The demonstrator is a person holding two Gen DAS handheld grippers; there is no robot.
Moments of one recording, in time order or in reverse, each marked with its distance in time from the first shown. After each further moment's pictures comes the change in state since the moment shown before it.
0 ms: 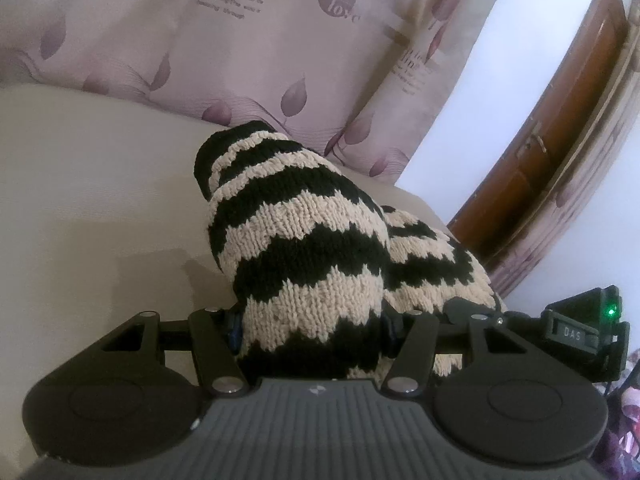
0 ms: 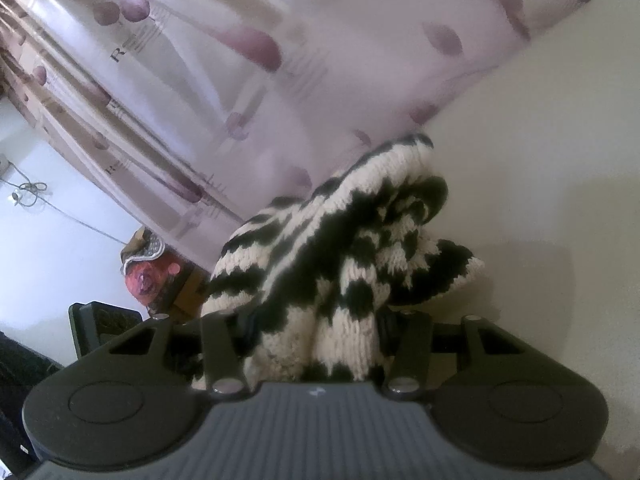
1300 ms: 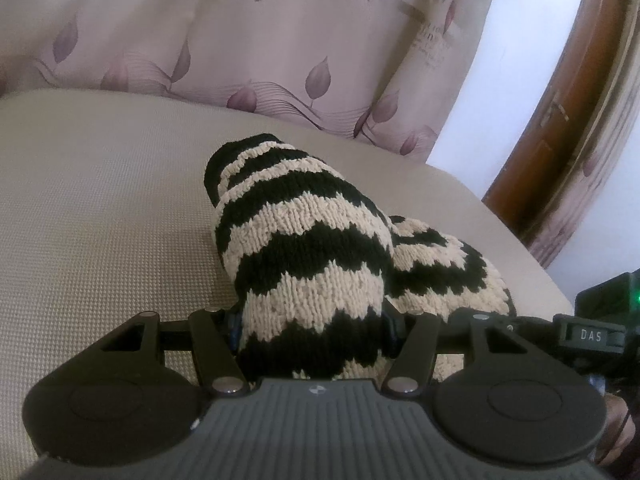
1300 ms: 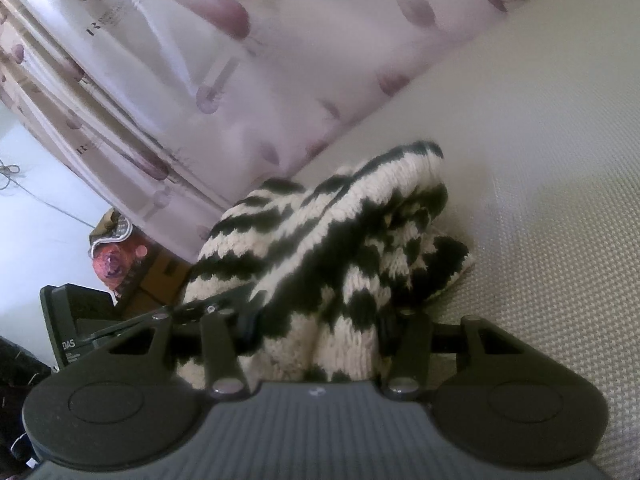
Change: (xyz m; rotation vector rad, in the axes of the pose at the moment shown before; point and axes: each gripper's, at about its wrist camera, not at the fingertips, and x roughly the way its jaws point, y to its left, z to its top) left arm 0.018 0.014 -0.022 0.080 0.013 0.098; right arm 0.022 -0.015 -0.037 -0.003 0.023 -0.094
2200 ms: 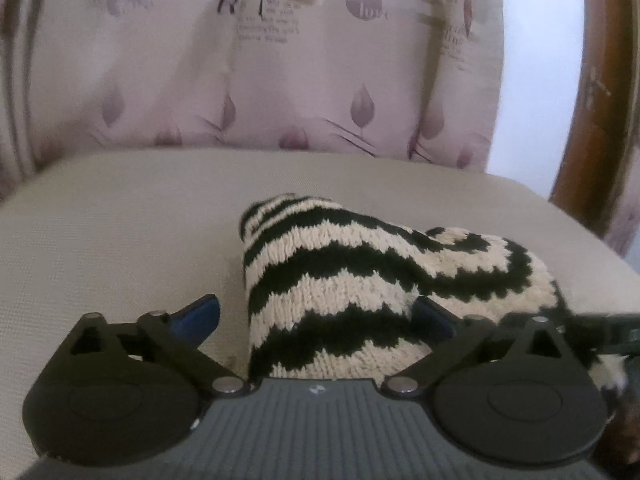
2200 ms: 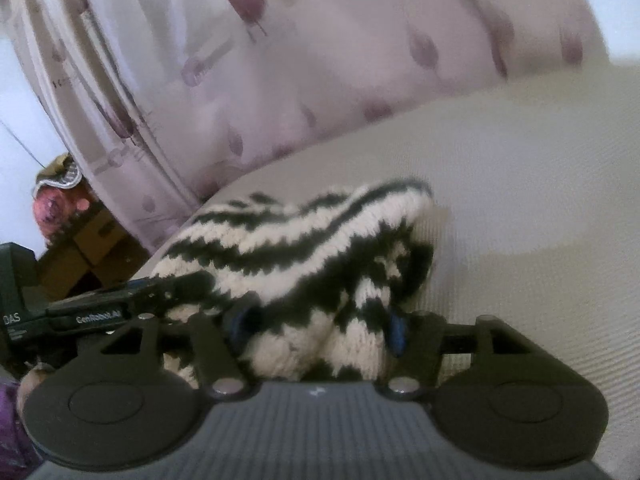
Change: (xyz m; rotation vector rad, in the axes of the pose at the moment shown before) left arm -0.006 -0.023 -0.022 0.140 -0.149 0.283; right arm -0.003 0.034 -0.013 -0.284 -0.059 -0.235
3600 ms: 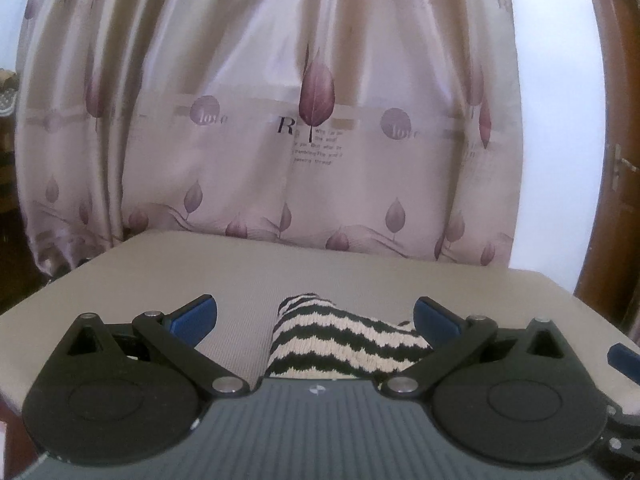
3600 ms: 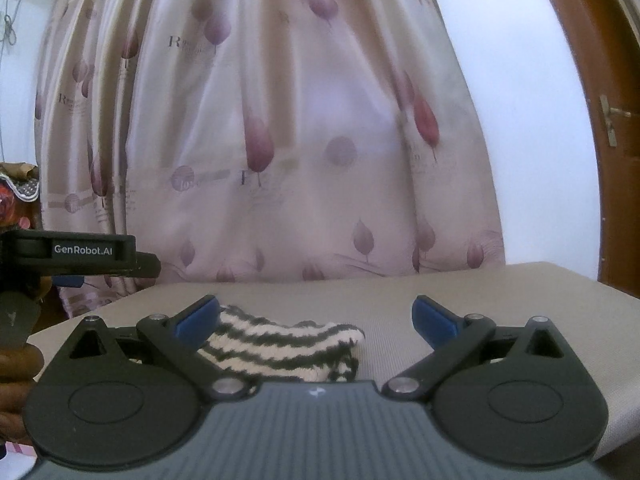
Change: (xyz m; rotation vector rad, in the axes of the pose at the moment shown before) left arm -0.140 -0.054 0.013 -0.097 -0.254 0.191; right arm -0.123 0.106 -0.056 -0.287 -0.462 -0.338
